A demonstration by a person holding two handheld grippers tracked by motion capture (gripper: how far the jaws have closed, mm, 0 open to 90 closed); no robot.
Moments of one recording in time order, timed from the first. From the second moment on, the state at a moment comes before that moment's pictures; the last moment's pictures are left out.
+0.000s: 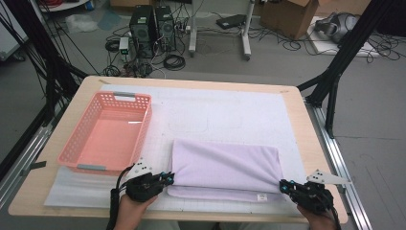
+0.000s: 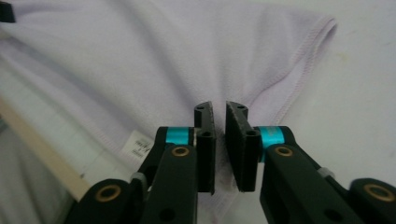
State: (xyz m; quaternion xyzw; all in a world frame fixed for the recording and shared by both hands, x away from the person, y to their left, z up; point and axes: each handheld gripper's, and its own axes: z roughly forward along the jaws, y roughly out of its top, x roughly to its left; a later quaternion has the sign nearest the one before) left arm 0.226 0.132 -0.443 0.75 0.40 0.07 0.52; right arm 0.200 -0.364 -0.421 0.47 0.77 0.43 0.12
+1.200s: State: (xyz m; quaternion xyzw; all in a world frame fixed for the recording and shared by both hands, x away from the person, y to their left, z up) left arm 0.235 0.127 -0.424 0.73 0.40 0.15 0.54; right arm 0.241 -0.359 -0.434 0.52 0.71 0.41 0.24
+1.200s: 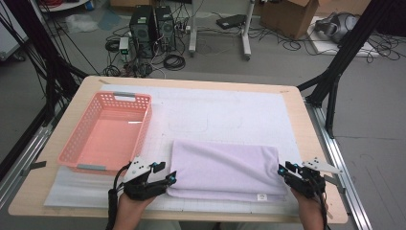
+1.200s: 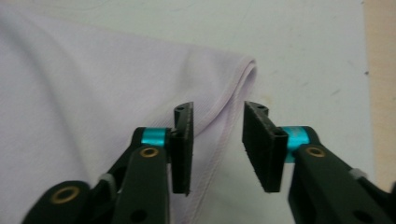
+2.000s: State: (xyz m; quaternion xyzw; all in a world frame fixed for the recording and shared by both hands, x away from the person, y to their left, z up) left arm 0.337 0.105 -0.450 0.76 0.45 0.14 0.45; right arm 0.338 -0.354 -0.447 0.52 0.74 0.35 0.26
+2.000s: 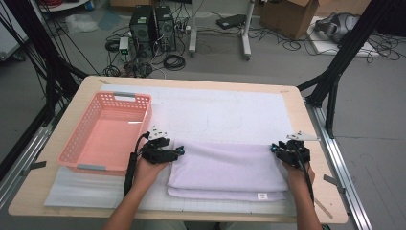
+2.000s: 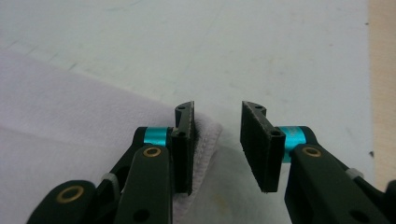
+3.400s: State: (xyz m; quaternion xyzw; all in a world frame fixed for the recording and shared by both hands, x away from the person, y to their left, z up) left arm 0.401 0.090 -0.437 0.72 0.47 0.18 0.49; right arm 0.376 -0.346 -0.425 0.49 0.74 0.39 0.24
